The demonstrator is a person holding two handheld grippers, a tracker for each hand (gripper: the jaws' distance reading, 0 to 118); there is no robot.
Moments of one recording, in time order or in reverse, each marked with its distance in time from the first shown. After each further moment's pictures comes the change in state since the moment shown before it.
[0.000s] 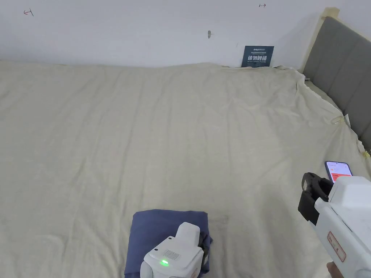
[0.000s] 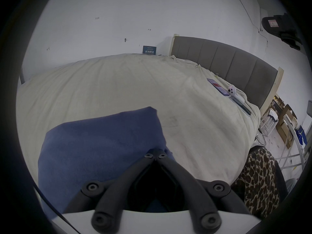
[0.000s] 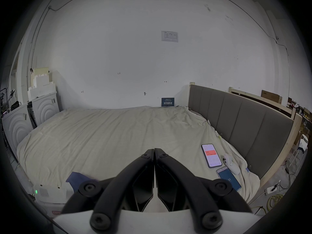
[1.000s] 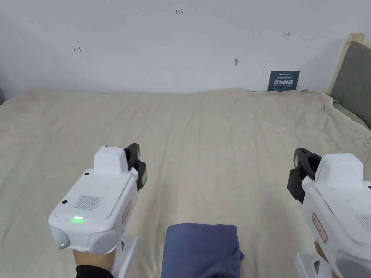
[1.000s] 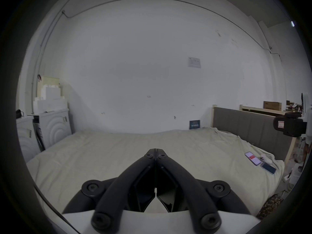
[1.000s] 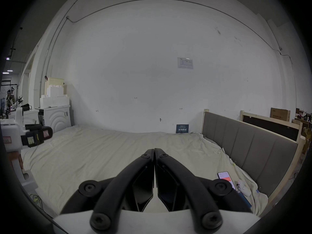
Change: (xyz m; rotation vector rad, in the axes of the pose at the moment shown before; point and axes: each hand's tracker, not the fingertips) left arm -0.113 0.134 0.225 0.611 0.438 -0.028; right arm -0.079 0.054 0.018 0.231 0.096 0.048
